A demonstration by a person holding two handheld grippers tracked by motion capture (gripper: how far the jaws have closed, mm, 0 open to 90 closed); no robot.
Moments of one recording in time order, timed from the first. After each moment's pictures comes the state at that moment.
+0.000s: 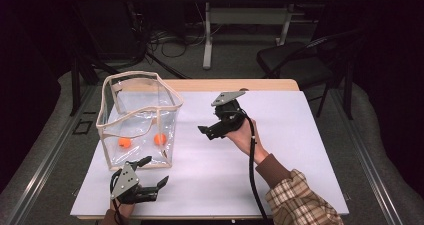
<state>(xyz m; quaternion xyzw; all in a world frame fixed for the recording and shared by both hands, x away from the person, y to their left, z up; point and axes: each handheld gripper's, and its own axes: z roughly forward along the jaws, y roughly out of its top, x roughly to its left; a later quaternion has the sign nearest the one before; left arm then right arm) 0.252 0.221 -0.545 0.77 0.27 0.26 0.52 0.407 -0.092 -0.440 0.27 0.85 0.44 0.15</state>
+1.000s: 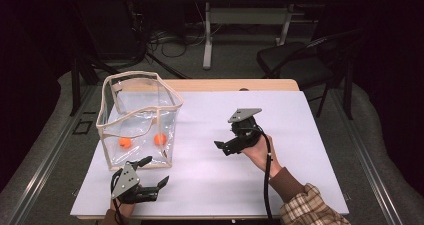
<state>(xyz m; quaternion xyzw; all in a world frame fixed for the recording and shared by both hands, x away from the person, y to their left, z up) 0.252 0.220 -0.545 0.77 0.27 0.26 0.52 0.375 -0.133 -0.470 0.29 0.85 0.41 0.15</state>
